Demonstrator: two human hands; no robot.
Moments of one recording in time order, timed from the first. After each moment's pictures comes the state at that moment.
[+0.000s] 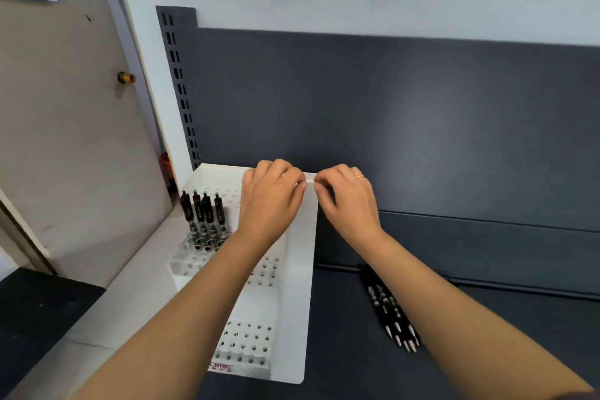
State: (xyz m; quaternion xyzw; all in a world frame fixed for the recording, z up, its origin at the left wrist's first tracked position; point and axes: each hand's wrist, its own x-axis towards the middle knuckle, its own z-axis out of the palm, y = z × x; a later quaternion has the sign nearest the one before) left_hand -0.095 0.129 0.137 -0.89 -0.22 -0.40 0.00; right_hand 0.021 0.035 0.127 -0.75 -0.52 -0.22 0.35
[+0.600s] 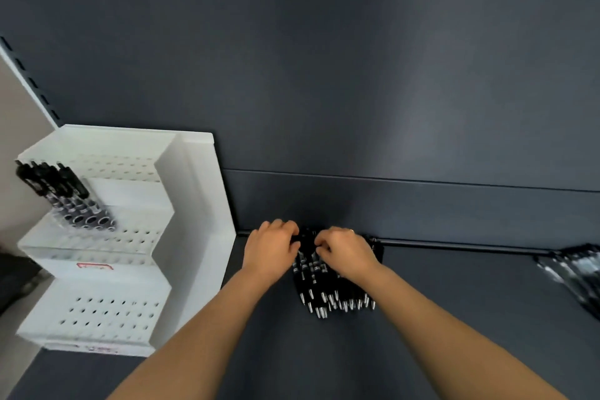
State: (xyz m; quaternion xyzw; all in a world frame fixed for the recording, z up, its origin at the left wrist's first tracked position) left_hand 0.030 0.008 -0.002 -0.96 -0.26 -0.05 -0.11; right_hand 0.142 -0.108 -0.003 -0.87 -0.46 0.12 0.11
